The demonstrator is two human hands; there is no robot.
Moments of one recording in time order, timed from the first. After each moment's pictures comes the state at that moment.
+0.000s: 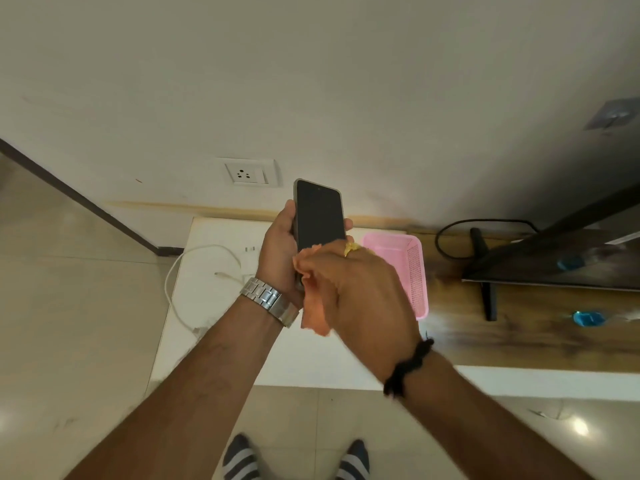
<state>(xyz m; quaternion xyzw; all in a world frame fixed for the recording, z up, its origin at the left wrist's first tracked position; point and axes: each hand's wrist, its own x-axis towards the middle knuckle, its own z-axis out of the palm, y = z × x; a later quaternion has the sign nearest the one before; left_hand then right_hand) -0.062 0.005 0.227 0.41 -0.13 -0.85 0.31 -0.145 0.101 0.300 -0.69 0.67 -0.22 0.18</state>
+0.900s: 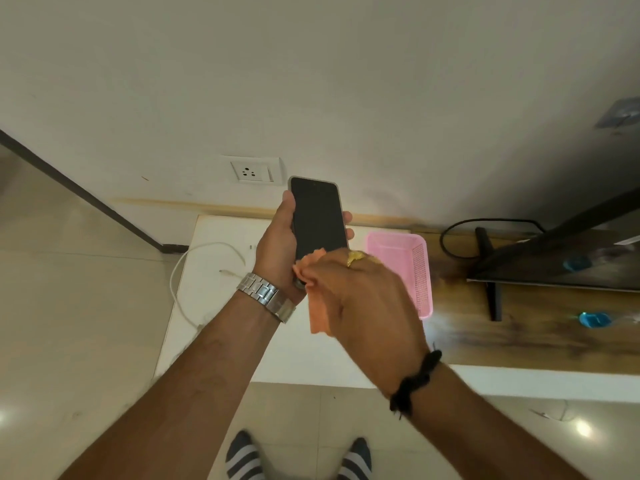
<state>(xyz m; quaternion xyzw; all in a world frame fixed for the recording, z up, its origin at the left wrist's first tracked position) -0.053 -0.002 0.223 0.39 -0.17 -0.84 0.33 -0.139 0.110 0.298 -0.69 0.67 -0.20 0.17</state>
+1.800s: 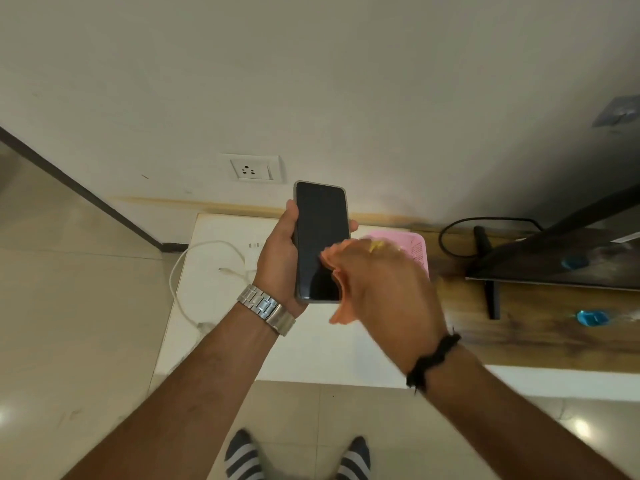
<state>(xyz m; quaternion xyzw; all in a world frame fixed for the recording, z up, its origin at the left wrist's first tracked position) -0.048 0.015 0.218 0.36 -0.17 -0.87 0.30 -0.164 0.109 0.285 -0.71 0.69 -0.12 0.12</state>
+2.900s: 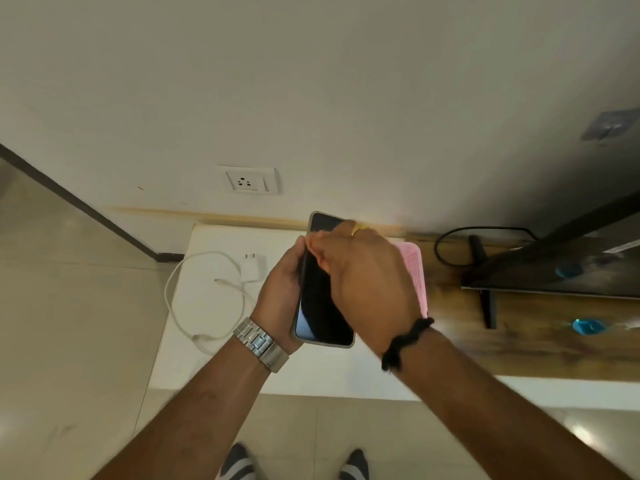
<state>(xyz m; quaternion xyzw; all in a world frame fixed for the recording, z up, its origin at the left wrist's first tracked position) -0.044 0.039 0.208 0.32 -0.11 -0.90 0.28 -0.159 0.073 0.274 -0.67 0.72 -0.18 0.06</state>
